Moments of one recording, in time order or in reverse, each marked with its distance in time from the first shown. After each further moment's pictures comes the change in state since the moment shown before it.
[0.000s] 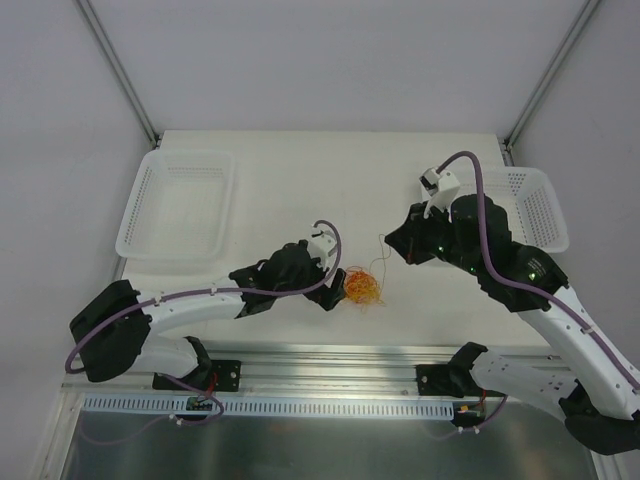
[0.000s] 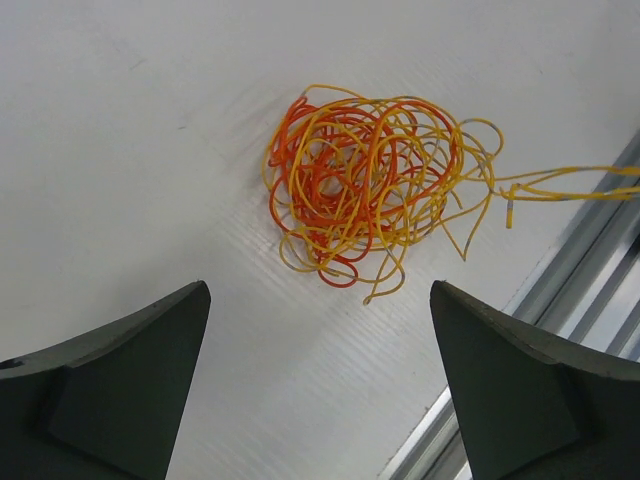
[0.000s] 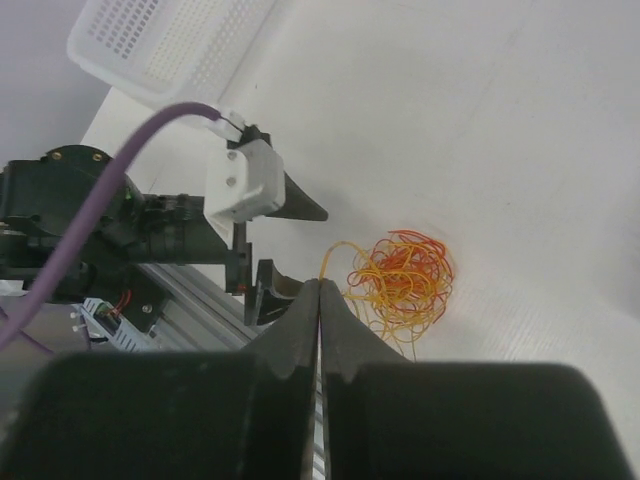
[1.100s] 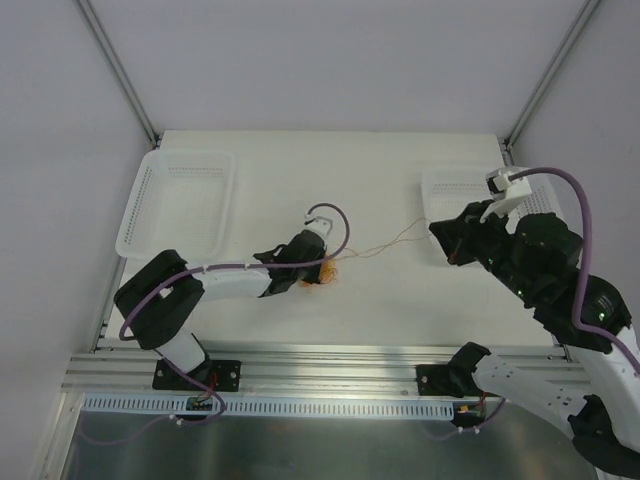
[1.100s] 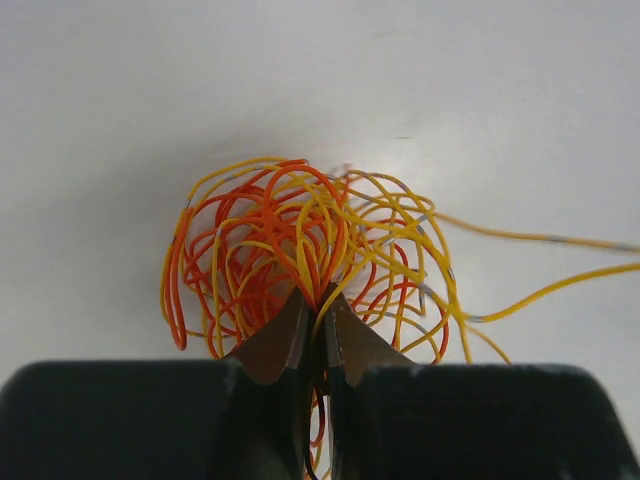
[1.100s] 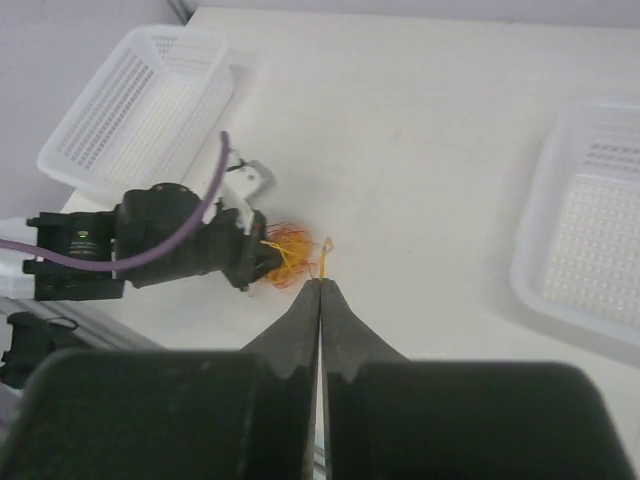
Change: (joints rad) left arm 0.066 0.321 0.138 -0.018 -0.205 -0.067; right arm -0.006 -0.132 0.111 -0.086 0.187 -0.037
